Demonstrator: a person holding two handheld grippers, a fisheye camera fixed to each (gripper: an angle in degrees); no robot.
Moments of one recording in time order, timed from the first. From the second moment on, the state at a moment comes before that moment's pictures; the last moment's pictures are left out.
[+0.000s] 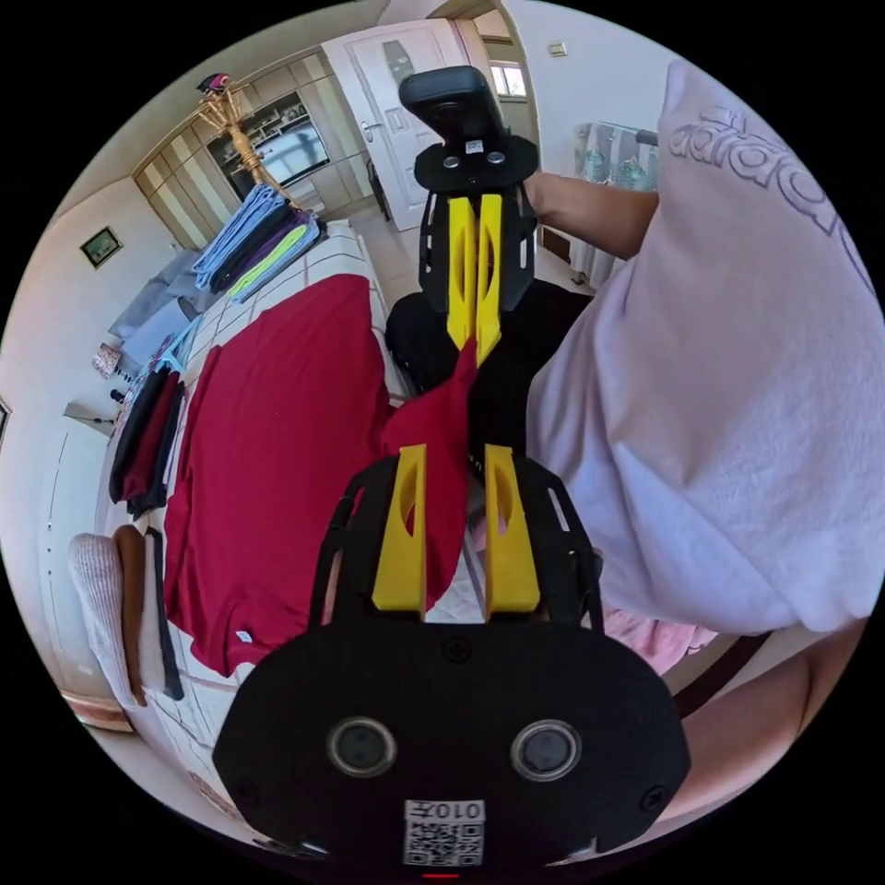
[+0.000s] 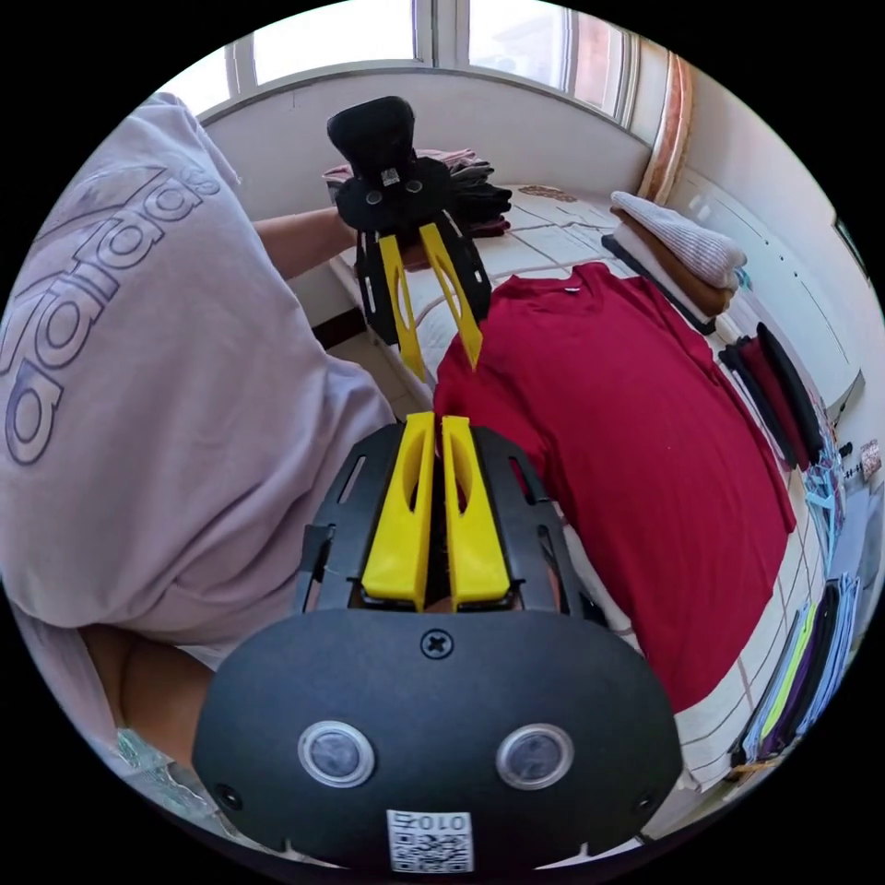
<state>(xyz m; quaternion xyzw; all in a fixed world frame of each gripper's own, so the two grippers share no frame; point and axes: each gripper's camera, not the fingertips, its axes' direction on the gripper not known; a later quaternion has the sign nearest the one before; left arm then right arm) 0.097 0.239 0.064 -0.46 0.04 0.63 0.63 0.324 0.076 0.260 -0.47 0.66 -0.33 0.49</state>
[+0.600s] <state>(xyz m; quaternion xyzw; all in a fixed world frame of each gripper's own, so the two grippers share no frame) -0.010 0.061 0.257 -0.55 0.14 0.27 0.78 0.245 0.055 0.216 -0.23 0.77 -0.35 0.48</state>
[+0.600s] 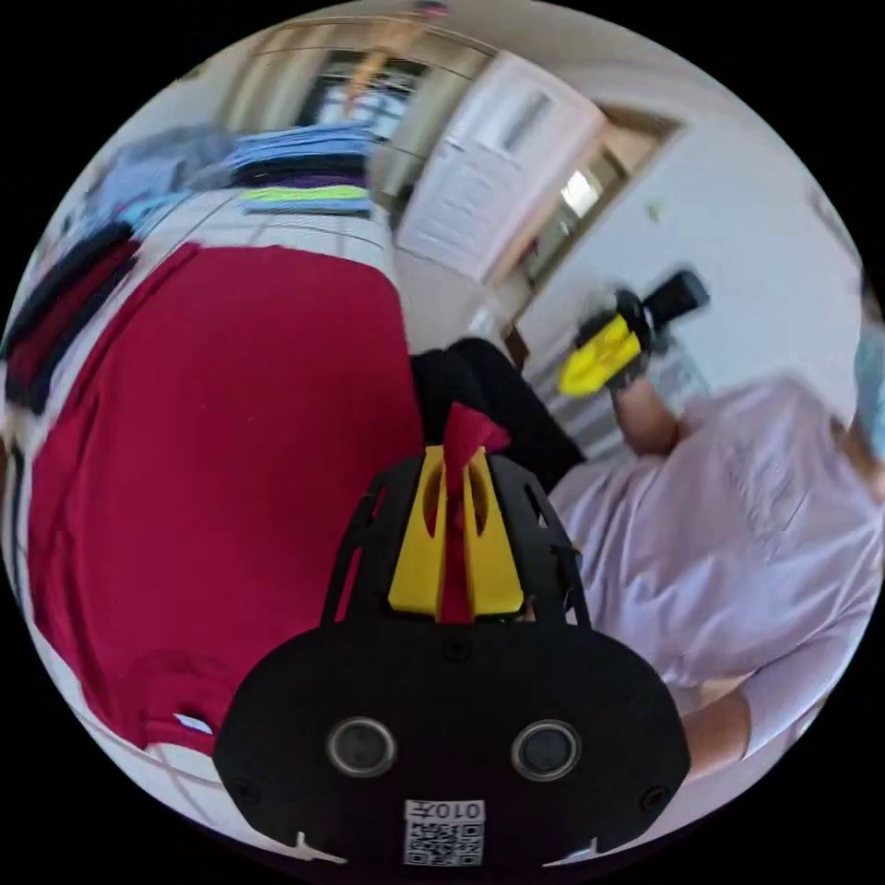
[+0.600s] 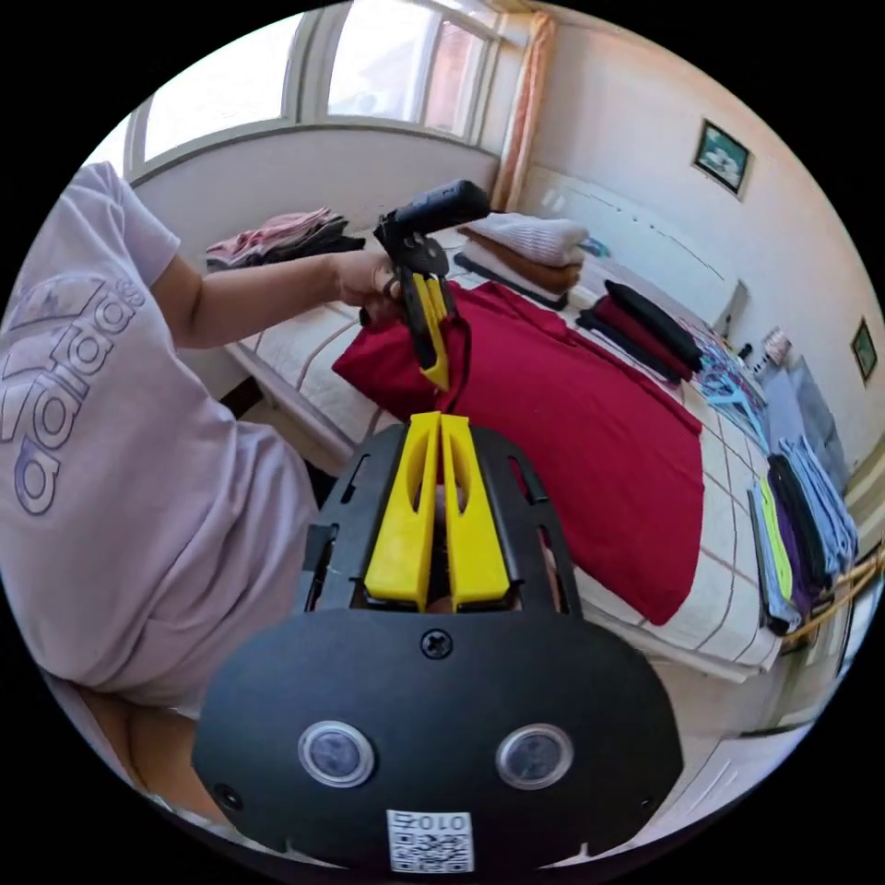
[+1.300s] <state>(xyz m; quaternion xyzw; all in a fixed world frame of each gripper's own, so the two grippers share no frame) -0.093 0.087 0.131 -0.50 -0.10 0.26 0.82 0.349 -0.049 0.146 -0.22 0.80 -0.18 0.53</state>
